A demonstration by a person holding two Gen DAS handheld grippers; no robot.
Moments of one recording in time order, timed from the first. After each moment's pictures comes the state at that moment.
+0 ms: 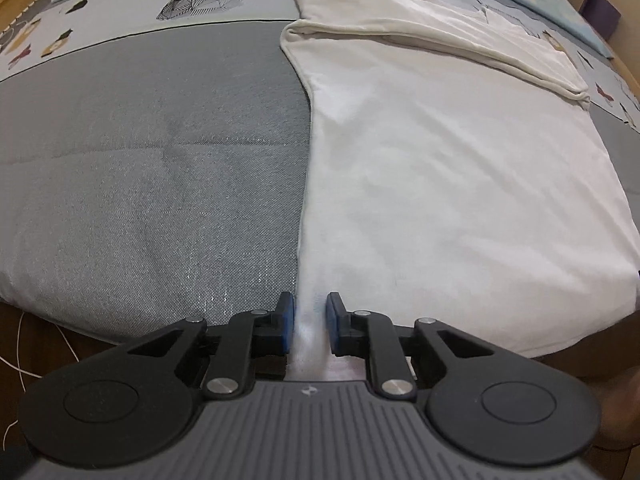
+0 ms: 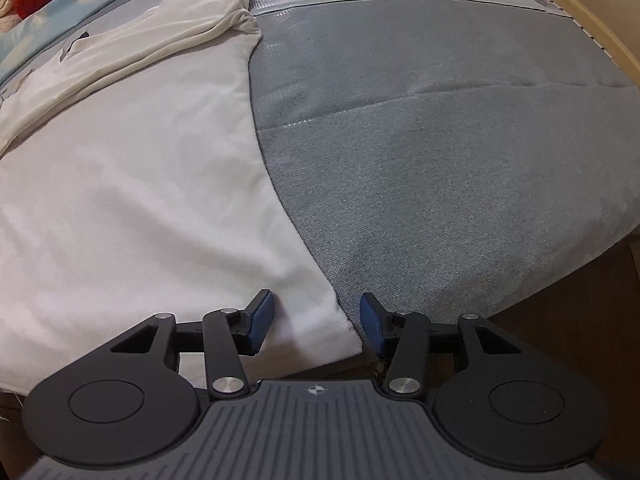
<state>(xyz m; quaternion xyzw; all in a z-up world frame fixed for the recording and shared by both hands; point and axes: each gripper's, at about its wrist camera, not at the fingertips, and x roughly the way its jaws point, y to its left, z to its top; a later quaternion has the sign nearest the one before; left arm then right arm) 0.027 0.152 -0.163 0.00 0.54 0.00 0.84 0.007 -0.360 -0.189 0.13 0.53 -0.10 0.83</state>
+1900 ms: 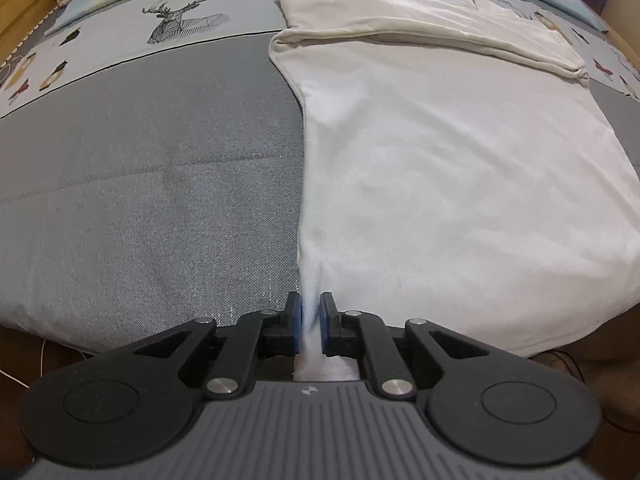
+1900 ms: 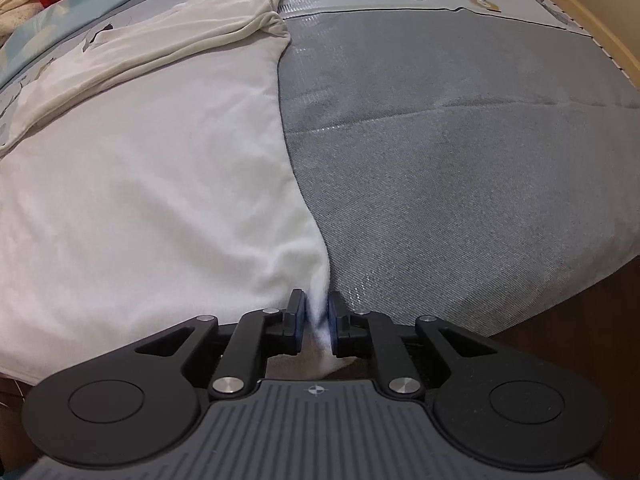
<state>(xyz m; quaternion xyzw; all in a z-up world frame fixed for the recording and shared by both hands) 0.025 0.142 -0.162 0.05 0.53 0.00 0.85 0.007 -0.350 -0.185 0.11 0.53 -0.07 0.84</state>
